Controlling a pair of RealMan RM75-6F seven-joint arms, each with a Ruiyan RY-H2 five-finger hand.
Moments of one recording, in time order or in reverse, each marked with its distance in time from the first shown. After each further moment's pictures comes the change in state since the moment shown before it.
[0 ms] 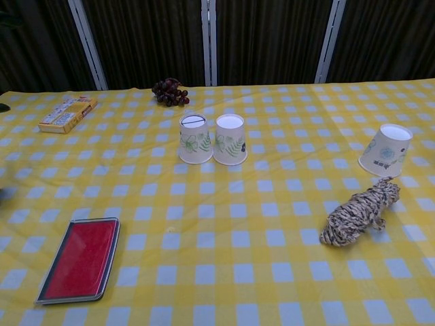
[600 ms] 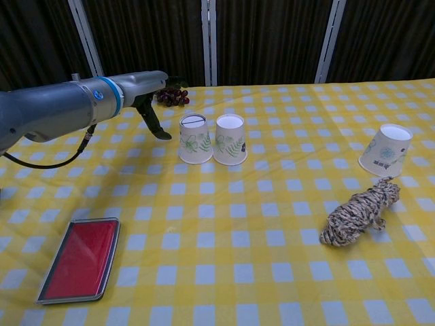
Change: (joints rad) left arm -0.506 -0.466 -0.241 0.510 -0.519 -0.573 0.228; right arm -0.135 -0.018 -0.055 0.114 -0.052 0.168 0.155
